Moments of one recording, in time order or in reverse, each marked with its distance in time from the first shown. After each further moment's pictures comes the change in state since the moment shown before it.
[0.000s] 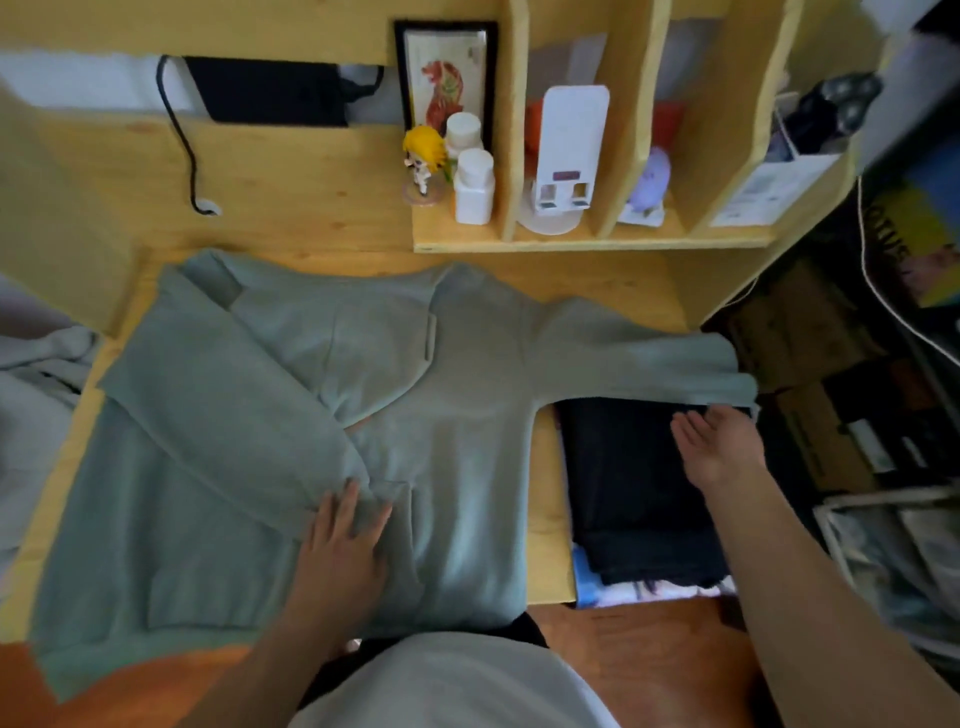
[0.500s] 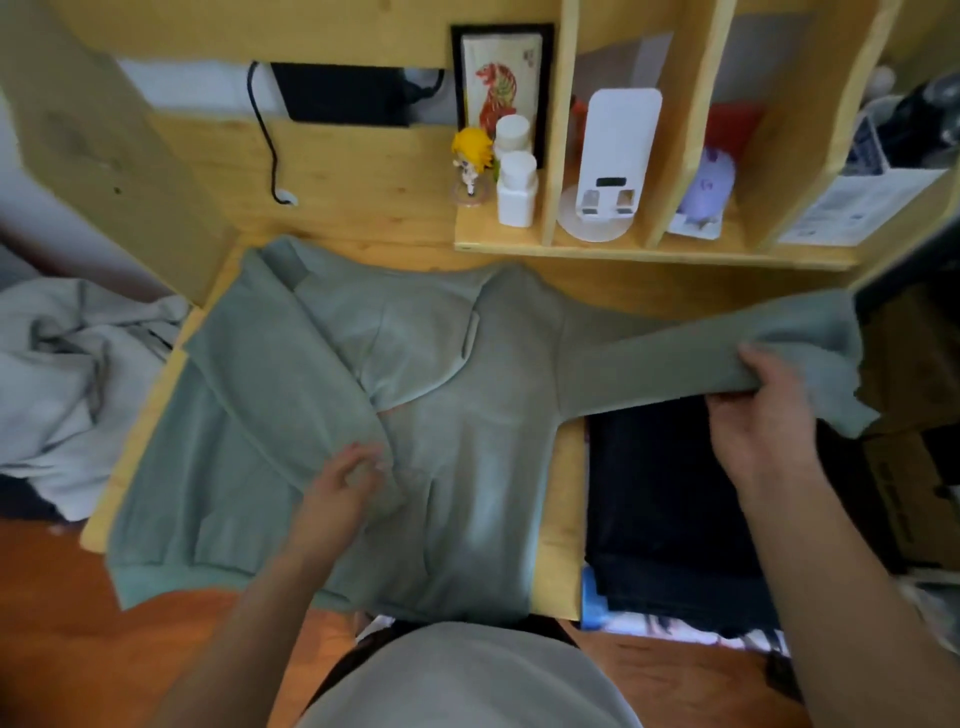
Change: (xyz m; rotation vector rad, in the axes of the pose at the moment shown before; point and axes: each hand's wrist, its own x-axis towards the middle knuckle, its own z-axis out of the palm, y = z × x) left_hand -0.016 0.027 -0.080 -1.200 0.304 -0.350; right_hand -0.042 -0.039 0.059 0.161 -0.450 -0.149
